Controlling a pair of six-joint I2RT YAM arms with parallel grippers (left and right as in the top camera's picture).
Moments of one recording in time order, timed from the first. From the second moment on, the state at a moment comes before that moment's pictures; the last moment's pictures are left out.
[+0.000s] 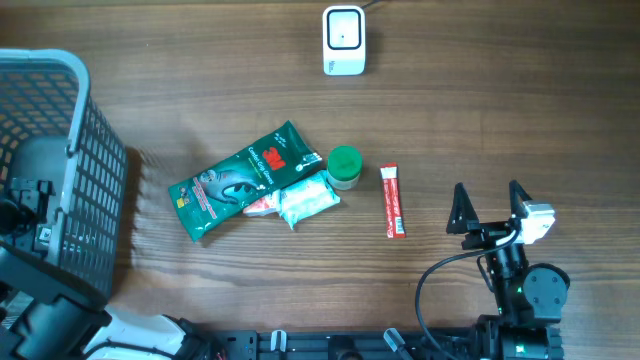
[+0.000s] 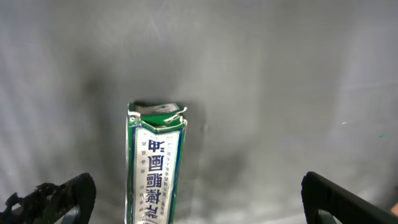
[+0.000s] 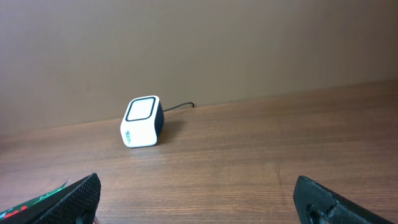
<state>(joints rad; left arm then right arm) 0.93 1.78 1.30 -0.91 0.10 -0.56 -0.07 0.02 0.01 0.01 -0.18 0.20</state>
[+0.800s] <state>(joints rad) 0.90 1.77 1.65 -1.10 0.06 -0.53 -0.07 0.02 0.01 0.01 -0.18 0.20</state>
